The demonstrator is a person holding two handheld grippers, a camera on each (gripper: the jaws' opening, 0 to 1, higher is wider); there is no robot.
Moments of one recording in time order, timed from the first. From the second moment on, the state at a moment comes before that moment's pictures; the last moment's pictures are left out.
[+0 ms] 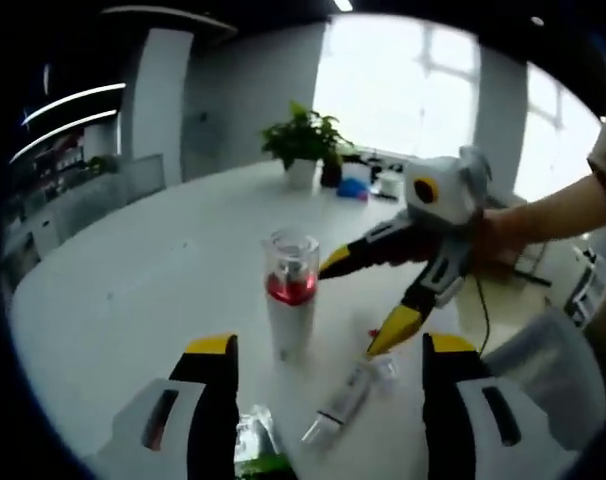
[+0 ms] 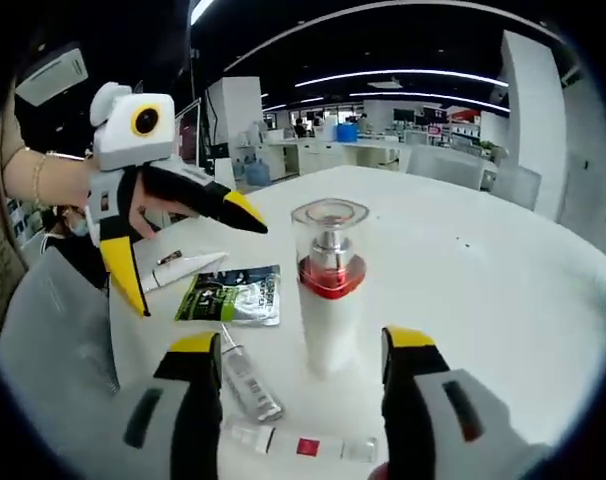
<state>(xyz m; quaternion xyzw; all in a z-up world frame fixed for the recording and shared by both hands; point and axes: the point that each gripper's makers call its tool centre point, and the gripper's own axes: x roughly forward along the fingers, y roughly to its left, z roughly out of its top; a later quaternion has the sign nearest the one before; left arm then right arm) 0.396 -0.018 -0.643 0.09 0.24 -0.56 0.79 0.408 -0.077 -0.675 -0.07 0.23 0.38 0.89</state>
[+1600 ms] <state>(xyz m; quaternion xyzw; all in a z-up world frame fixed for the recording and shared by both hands) 0.276 0.133 -0.650 0.01 0.26 -0.42 0.87 0.290 -0.059 -0.662 0.01 0.21 0.30 0.93</state>
